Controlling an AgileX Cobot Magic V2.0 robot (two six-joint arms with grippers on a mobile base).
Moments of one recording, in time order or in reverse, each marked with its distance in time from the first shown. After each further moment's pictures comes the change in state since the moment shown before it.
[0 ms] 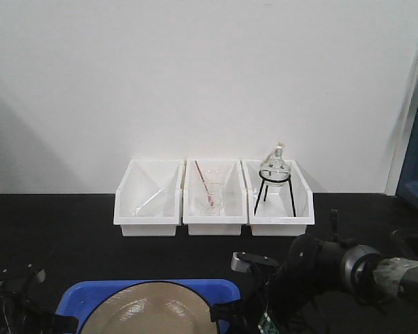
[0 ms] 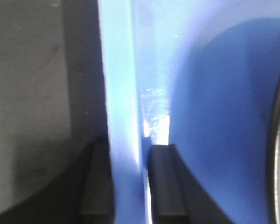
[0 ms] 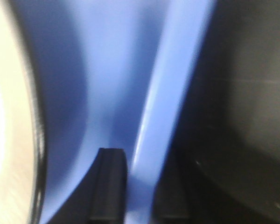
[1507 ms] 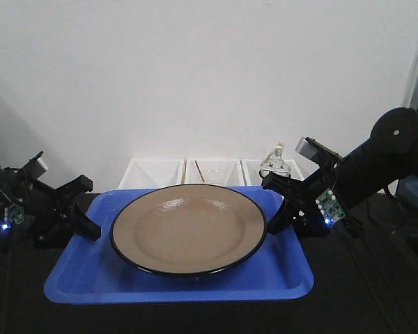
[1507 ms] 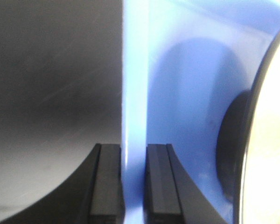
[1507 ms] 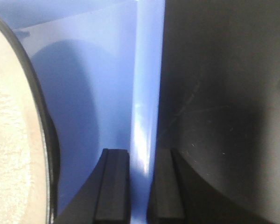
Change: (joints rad) left arm 0.000 -0.028 -0.656 -0.088 0.648 -0.515; right arm -0.192 -0.218 -0.402 -0.060 0.425 0.338
